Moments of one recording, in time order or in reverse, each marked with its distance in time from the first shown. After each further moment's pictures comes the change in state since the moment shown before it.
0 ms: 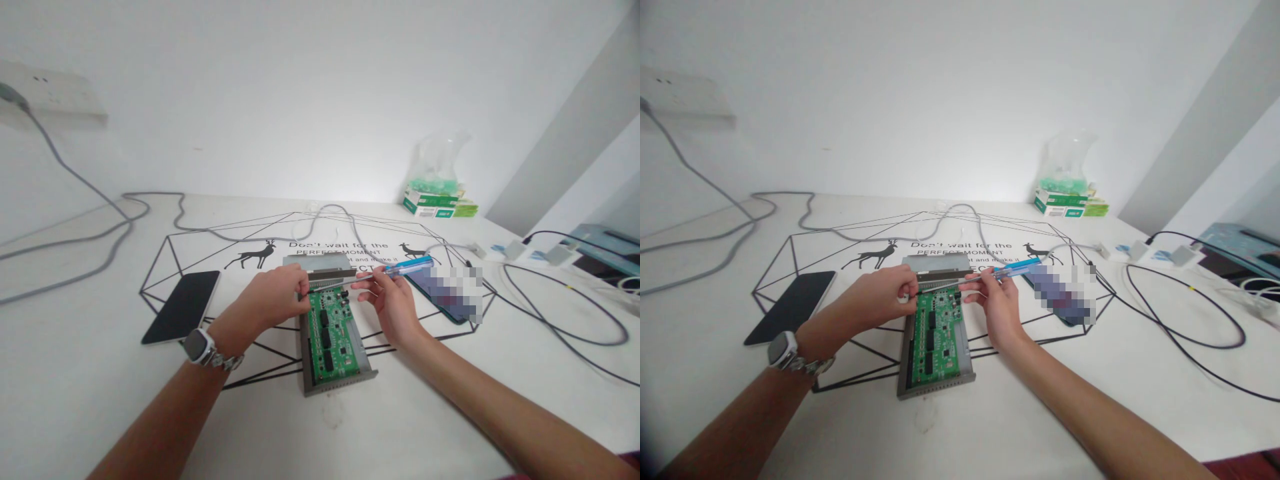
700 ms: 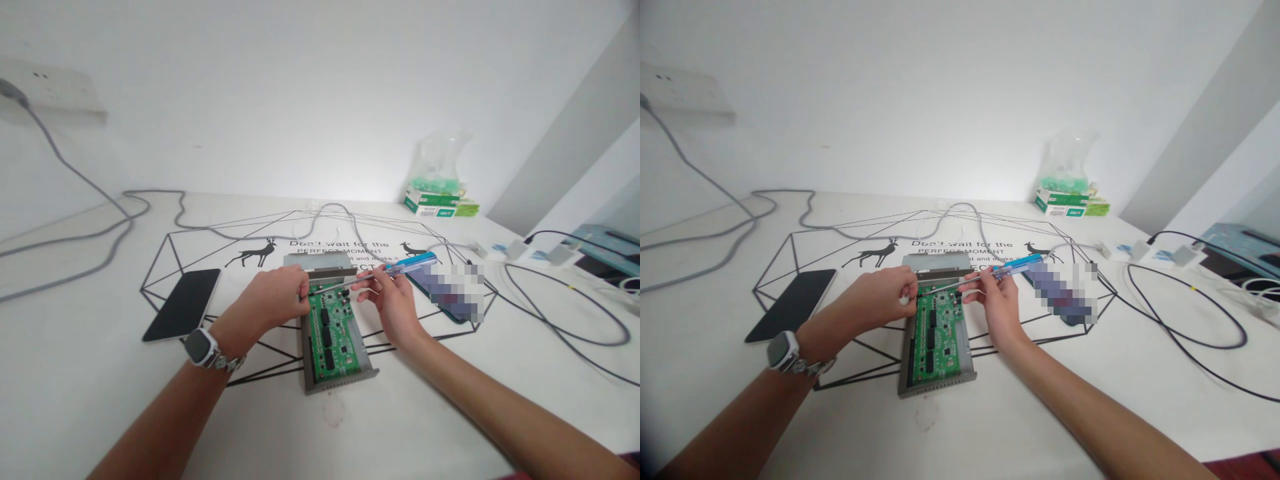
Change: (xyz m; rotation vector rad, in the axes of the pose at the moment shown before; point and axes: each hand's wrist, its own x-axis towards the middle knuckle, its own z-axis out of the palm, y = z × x) left_hand -0.004 0.008 -0.005 0.073 -0.036 -0.023; right_hand -0.002 0.002 0.001 -0.069 -0.056 -0.082
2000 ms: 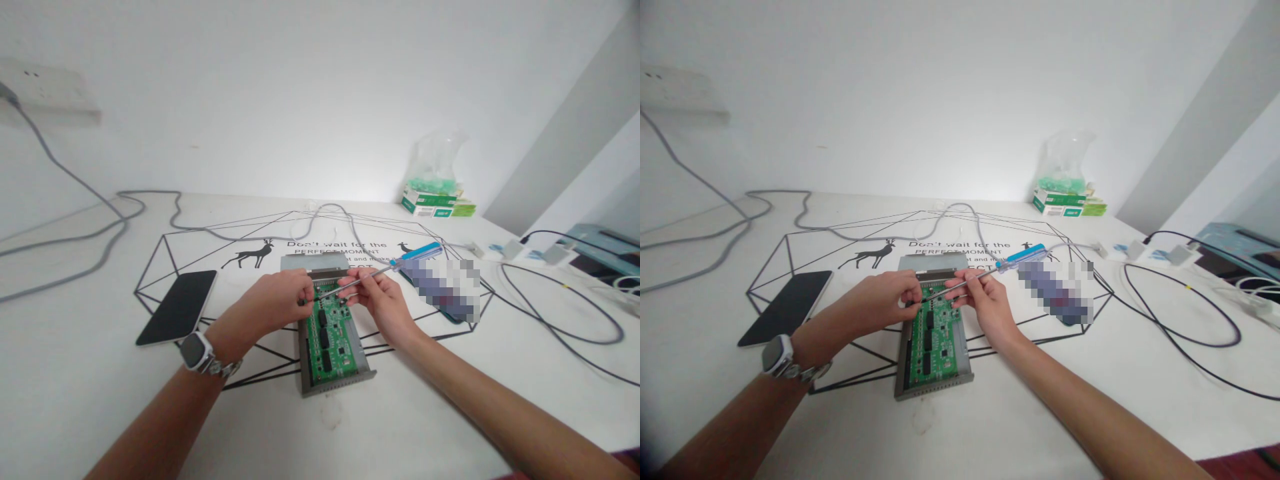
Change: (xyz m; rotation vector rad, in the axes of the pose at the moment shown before) left_hand 0.005 -0.003 0.009 -0.097 0.027 0.142; right_hand 0.004 0.007 -0.006 -0.054 -0.259 0.088
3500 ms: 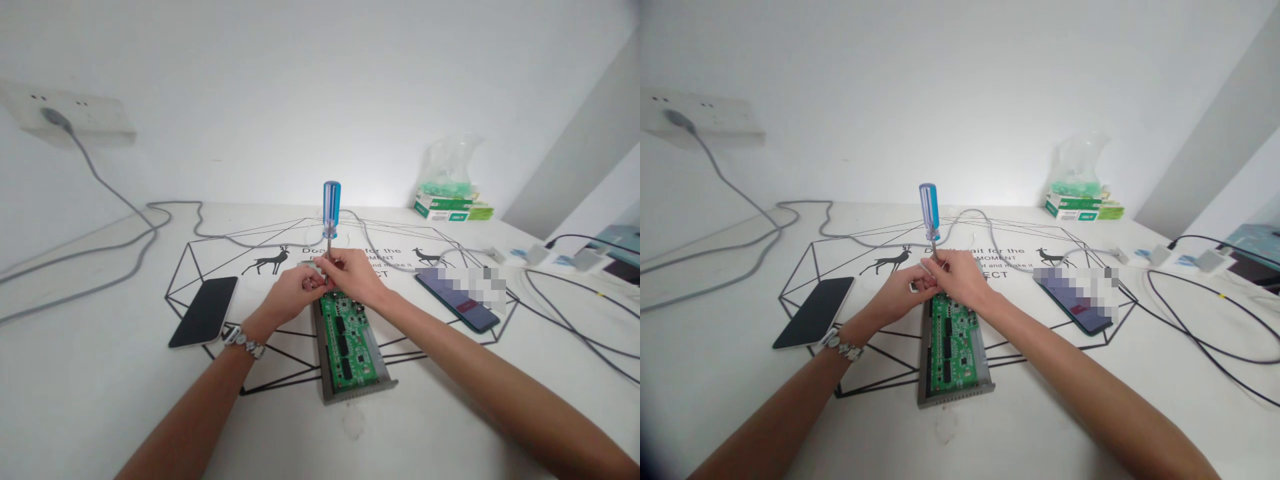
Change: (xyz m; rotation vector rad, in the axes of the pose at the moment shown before) left_hand 0.020 -0.047 0.038 -0.502 0.295 -0.045; right_hand 0.068 -0.010 0.059 -0.960 -0.232 -0.401
